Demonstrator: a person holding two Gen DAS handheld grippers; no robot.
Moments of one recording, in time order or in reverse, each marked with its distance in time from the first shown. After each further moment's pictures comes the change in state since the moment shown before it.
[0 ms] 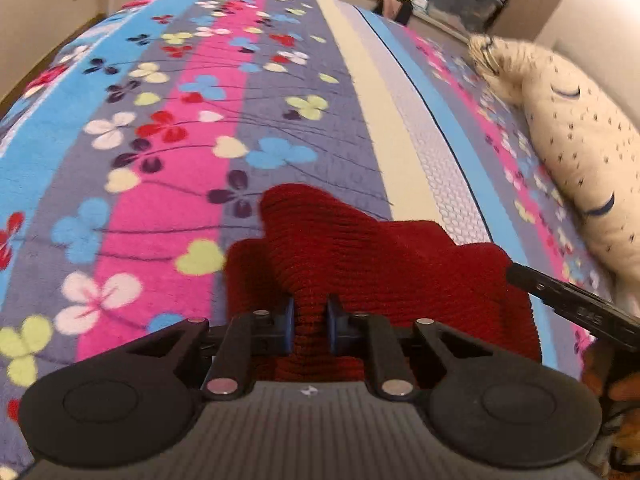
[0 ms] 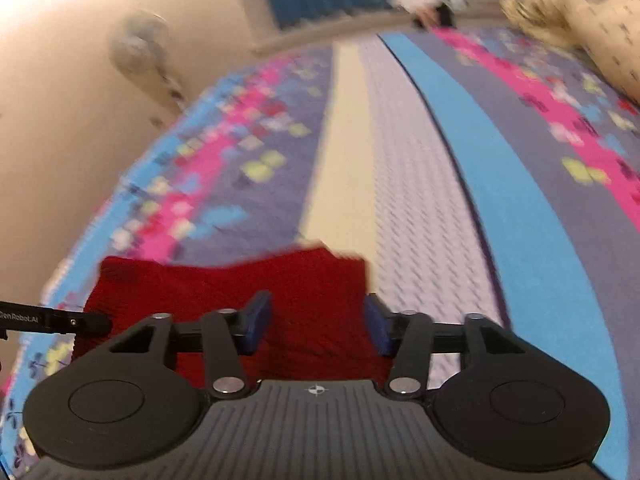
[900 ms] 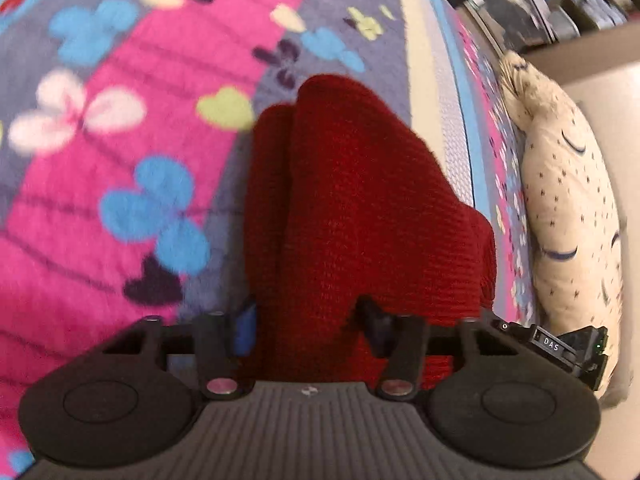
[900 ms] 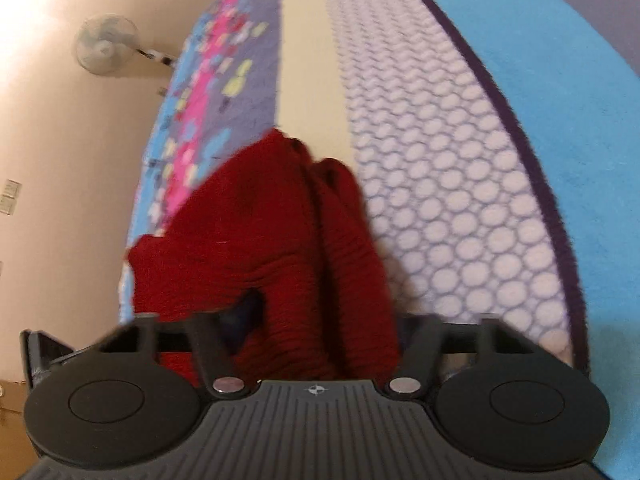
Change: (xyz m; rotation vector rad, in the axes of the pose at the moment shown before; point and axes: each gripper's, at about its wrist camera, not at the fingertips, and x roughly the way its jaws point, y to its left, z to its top) left arm 0.045 0.059 -0.037 -0.312 0.222 -0.209; right arm 0.023 -0.094 -0.049 0.509 0.333 0.222
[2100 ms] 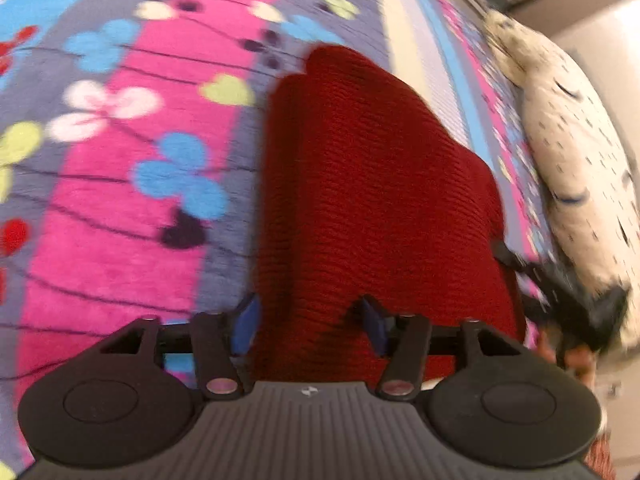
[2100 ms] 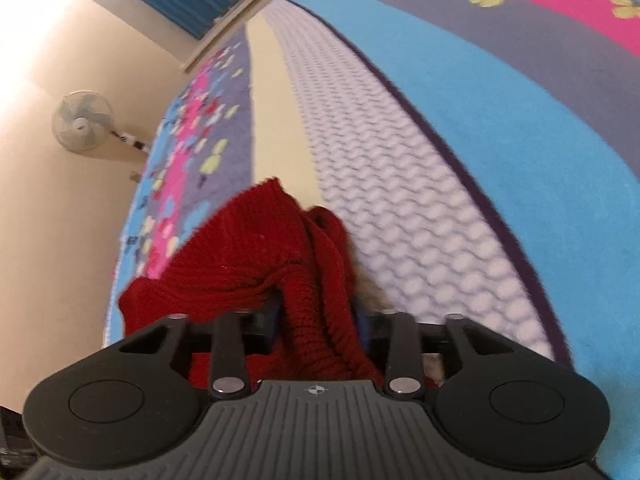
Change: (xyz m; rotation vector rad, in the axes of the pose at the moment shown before) left arm -0.033 -0.004 -0.044 0.109 0.001 0.086; right arm -0.033 0.005 -0.043 0.033 -0.292 -0.171
